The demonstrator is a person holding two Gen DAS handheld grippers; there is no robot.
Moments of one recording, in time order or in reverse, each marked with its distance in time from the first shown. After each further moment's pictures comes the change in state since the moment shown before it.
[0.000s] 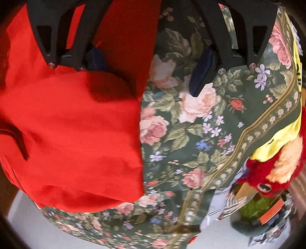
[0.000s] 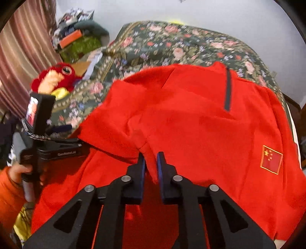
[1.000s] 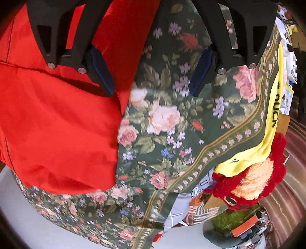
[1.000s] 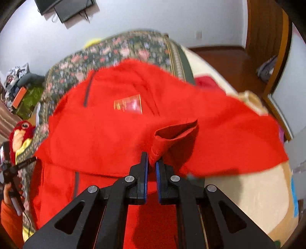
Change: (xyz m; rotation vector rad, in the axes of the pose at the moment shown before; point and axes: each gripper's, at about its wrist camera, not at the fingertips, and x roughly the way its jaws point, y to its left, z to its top) left arm -0.048 0.015 -0.015 -0.140 0.027 0.103; right arm -0.092 -0.161 -0.101 0.485 0.023 -0.164
